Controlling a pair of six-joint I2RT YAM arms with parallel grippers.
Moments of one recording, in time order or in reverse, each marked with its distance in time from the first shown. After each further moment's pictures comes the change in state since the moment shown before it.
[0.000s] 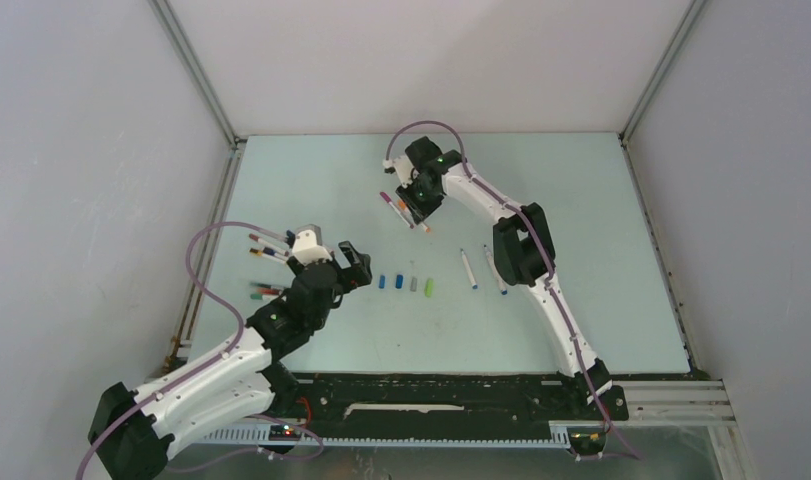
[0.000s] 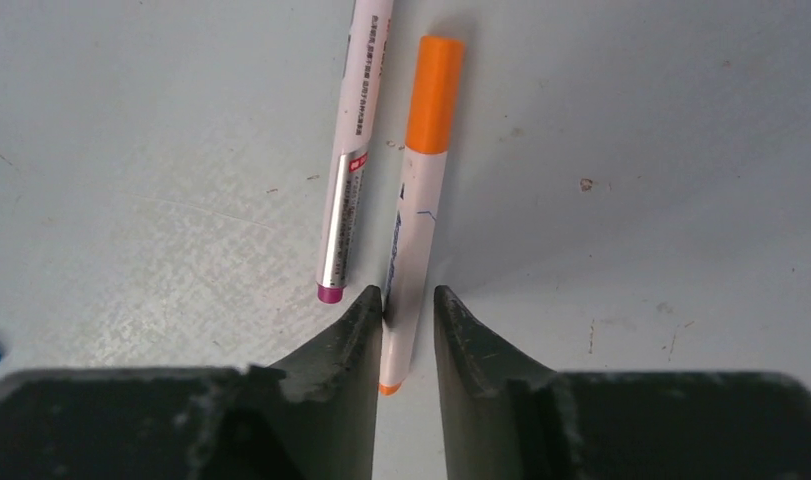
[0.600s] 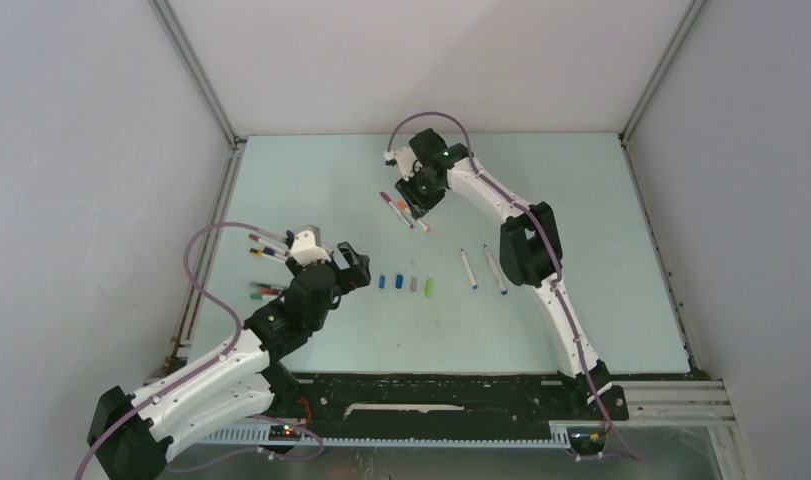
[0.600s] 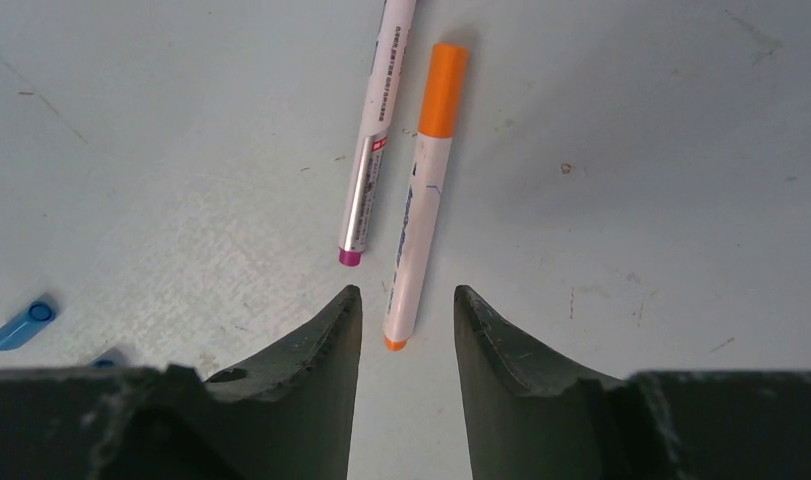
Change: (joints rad) left arm 0.000 -0.022 0.000 -0.024 0.002 0.008; right arm -0.009 -0.079 -0.029 -0.002 -0.031 -0.017
